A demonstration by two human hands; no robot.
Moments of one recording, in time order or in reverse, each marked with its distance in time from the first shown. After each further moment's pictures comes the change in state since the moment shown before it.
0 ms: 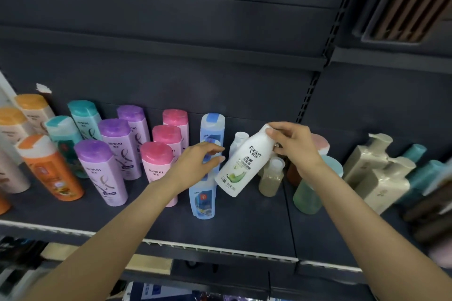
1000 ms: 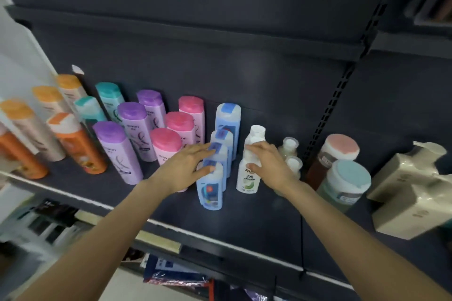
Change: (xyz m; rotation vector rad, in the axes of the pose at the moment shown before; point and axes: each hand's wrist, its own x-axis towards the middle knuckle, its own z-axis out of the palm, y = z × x) left_hand -0.021 -0.035 0.005 0.379 -0.139 -0.094; right_hand 0.029 0.081 0.048 -0.740 -0.461 -0.256
